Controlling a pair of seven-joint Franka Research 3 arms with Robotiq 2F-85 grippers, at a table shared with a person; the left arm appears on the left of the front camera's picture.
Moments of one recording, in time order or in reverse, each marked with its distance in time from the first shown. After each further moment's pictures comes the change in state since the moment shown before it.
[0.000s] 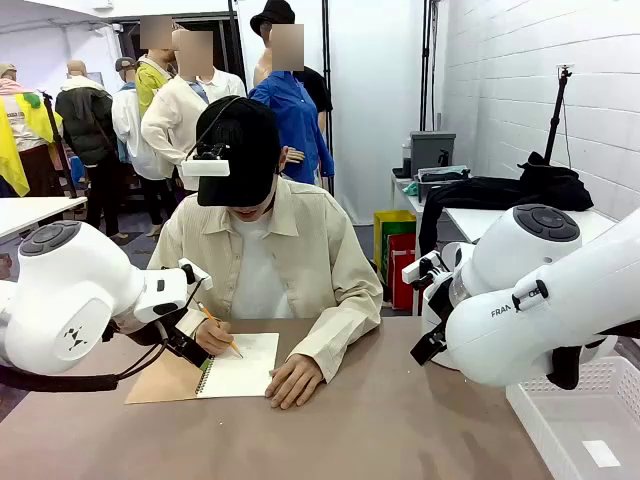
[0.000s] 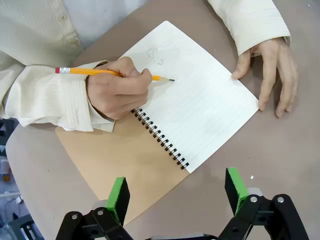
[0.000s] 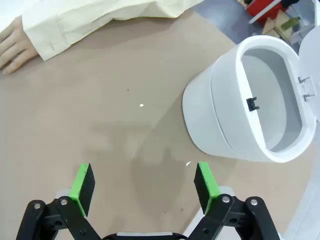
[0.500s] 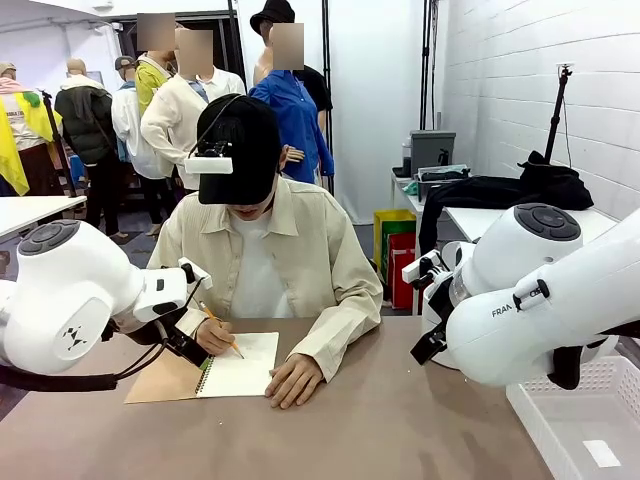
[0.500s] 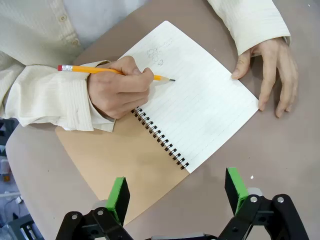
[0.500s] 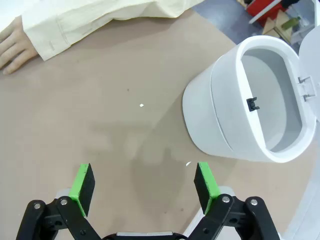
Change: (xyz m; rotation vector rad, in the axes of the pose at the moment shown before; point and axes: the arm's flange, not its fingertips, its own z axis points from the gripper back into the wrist) left arm 0.000 0.000 0.000 0.000 0.000 0.000; right arm 0.000 0.000 0.000 0.000 0.000 0.000
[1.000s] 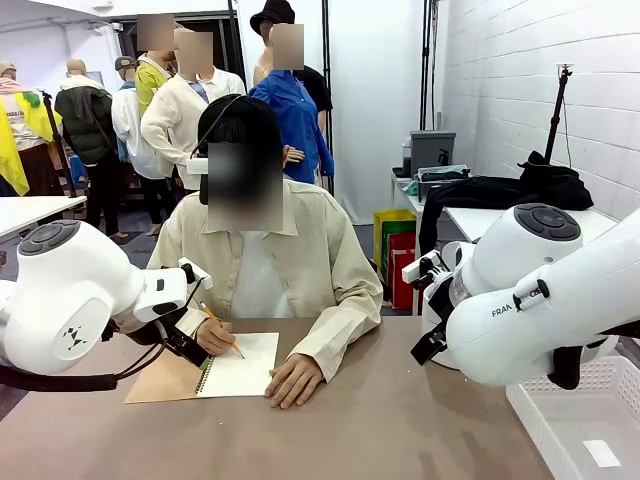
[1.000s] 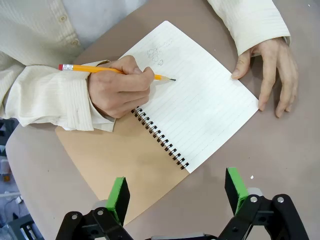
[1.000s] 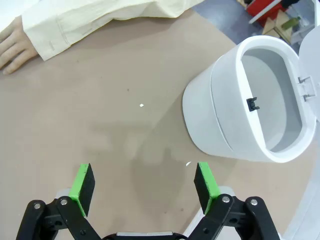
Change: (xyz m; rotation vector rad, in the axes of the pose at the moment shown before) left arm 0.000 0.000 0.000 0.000 0.000 0.000; right arm 0.000 0.000 0.000 0.000 0.000 0.000
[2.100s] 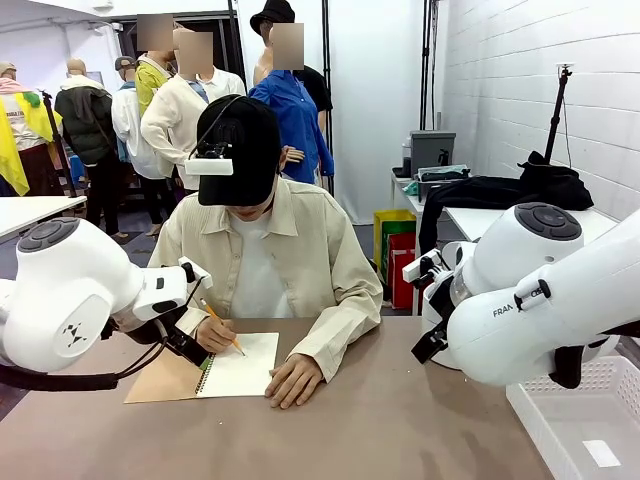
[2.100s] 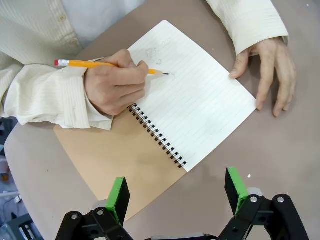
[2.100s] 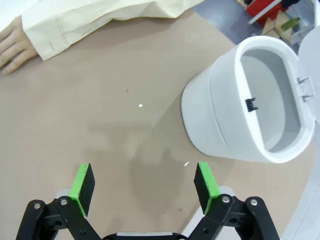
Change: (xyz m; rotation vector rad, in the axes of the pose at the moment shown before) left arm 0.001 -0.002 0.004 -0.013 0.006 0.001; right arm 0.001 -0.003 0.002 -0.009 -0.005 0.005
